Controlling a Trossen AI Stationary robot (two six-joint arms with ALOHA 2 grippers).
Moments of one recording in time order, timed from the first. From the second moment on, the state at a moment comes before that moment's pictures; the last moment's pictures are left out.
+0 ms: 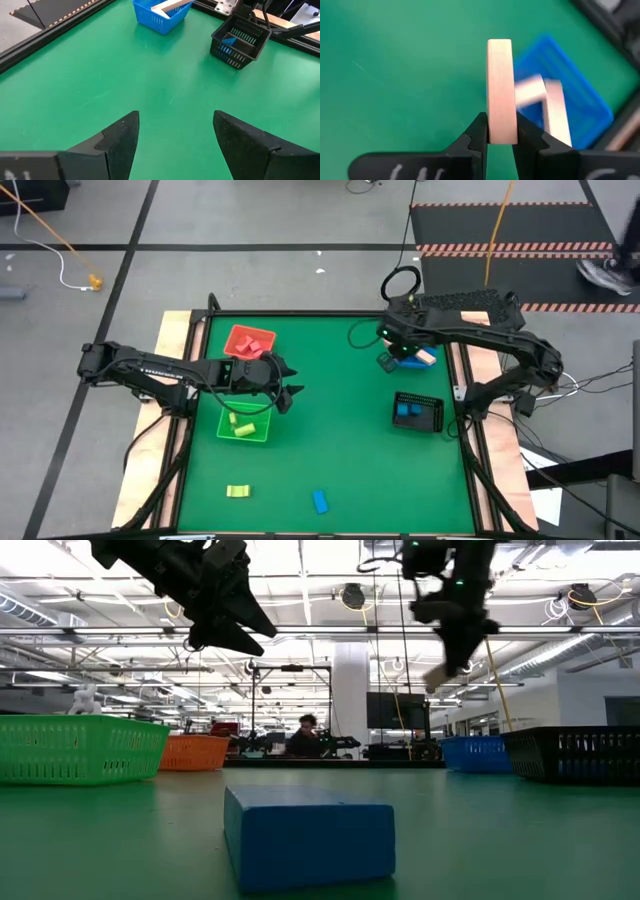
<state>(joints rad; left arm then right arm) -0.02 1.26 0.79 -0.10 -0.27 -0.38 -0.38 1.41 1.24 -1.19 0.21 0.45</state>
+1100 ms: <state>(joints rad) -0.38 1.26 0.79 -0.25 0.24 -0.63 -0.41 1.06 0.80 -0.97 0.22 0.54</state>
